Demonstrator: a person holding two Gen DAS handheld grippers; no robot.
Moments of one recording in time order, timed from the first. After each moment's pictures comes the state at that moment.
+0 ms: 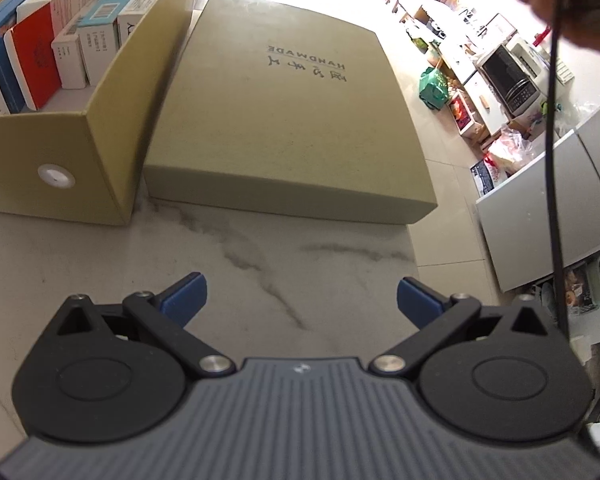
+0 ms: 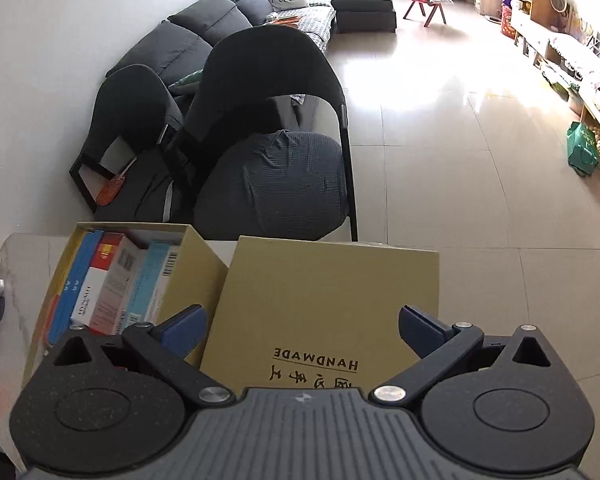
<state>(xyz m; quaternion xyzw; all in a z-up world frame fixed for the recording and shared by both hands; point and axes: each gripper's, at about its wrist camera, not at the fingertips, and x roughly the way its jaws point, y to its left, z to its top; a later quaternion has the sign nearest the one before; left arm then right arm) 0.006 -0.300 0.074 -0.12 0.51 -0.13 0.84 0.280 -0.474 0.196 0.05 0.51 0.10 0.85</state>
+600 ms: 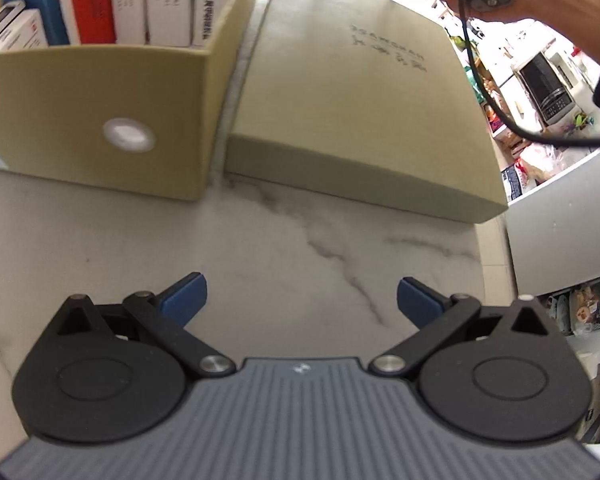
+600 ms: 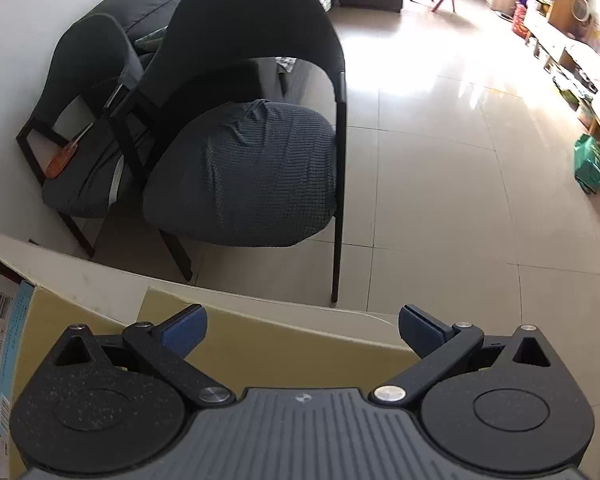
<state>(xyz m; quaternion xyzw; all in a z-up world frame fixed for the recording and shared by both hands) 0.010 -0.255 0.049 -0.13 0.54 -0.08 0.83 0.418 -0.429 0.077 -0.02 0.53 0.11 0.84</state>
